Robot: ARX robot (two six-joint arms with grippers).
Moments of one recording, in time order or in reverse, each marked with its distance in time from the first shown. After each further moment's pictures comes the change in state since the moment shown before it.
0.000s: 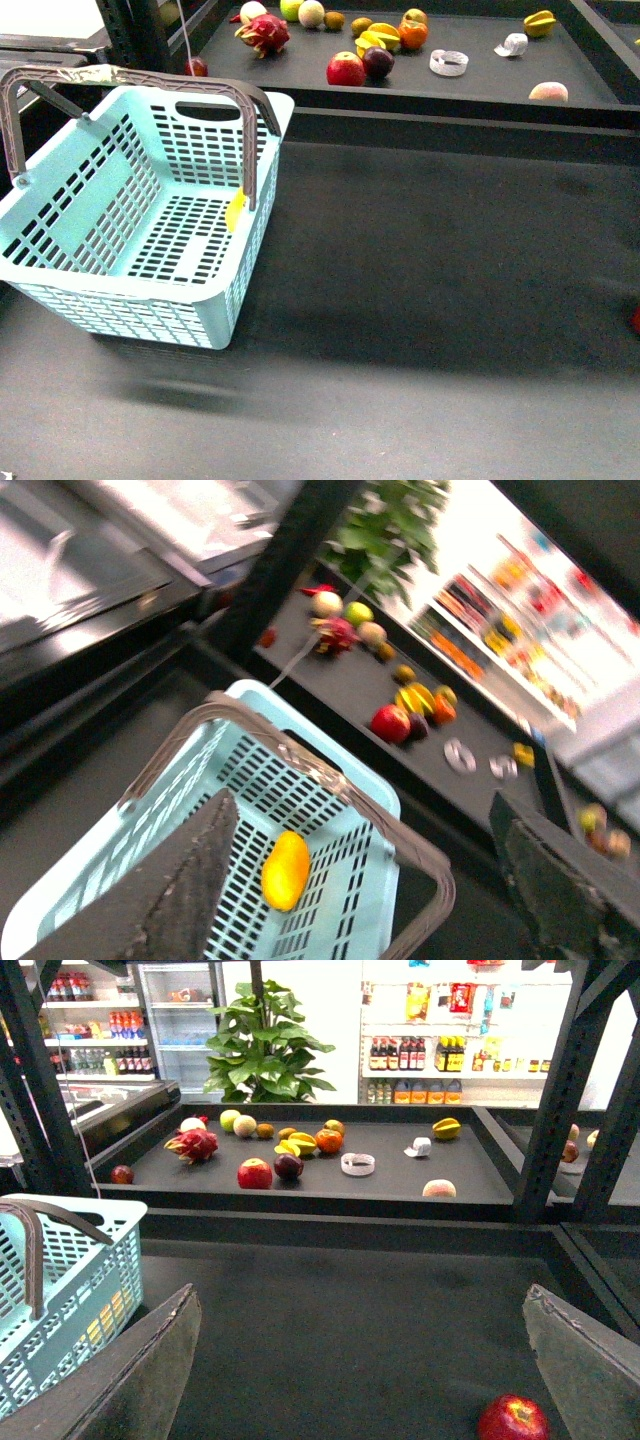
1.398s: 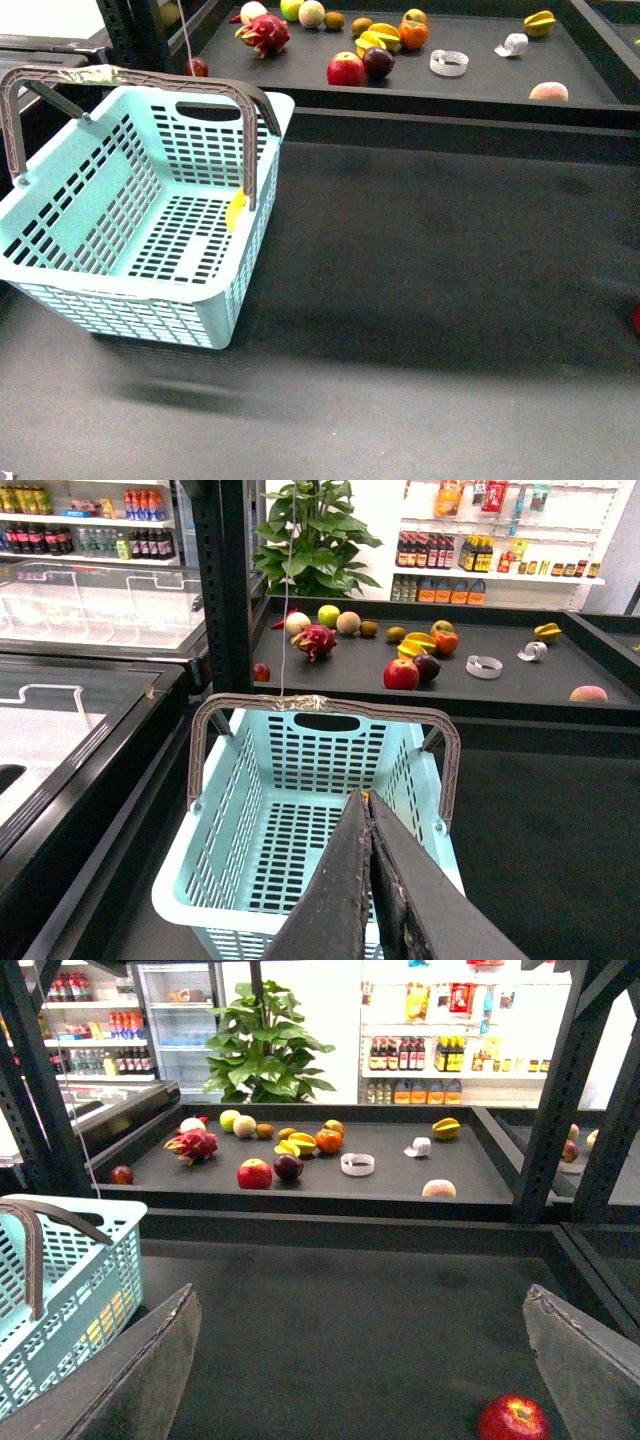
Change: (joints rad) left arm -0.166 -0.883 -0.338 -0.503 -0.160 0.283; right arm 0.000 0.000 0.000 0.000 0.001 0.000
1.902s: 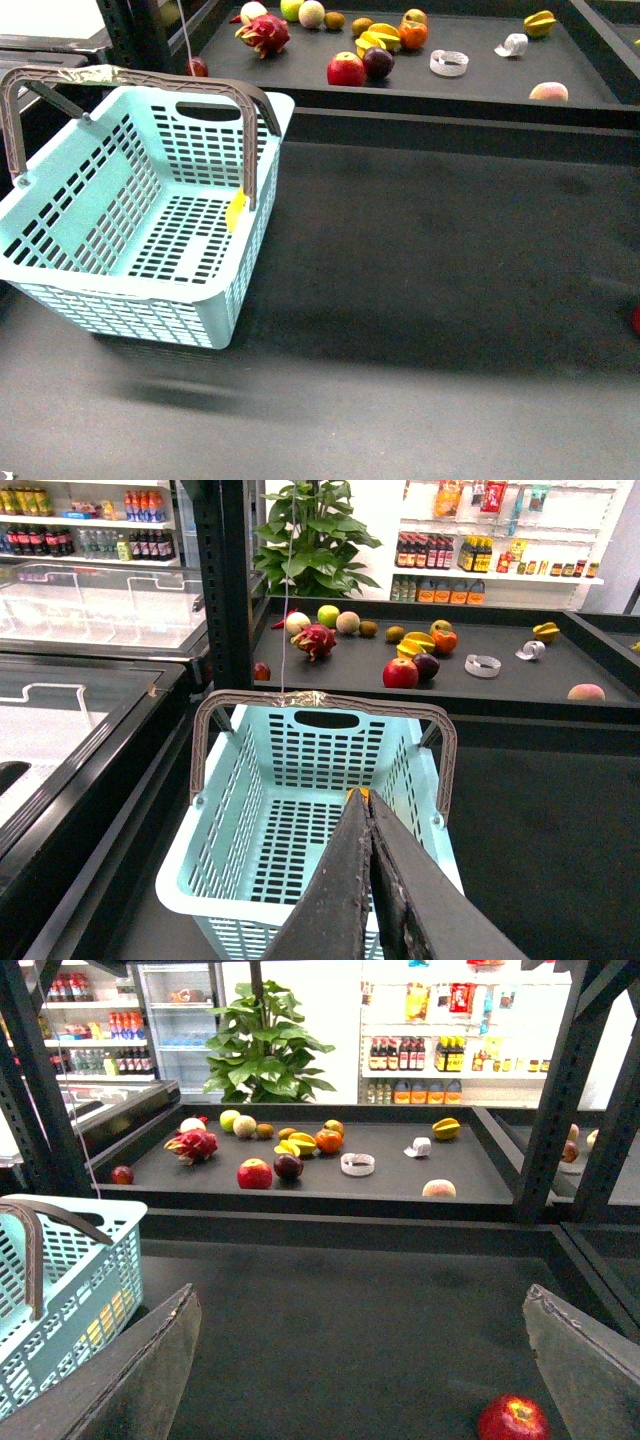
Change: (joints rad) left arm 0.000 -0.164 0.000 -0.164 0.000 0.000; right arm 0.000 0.000 0.000 0.000 0.000 0.000
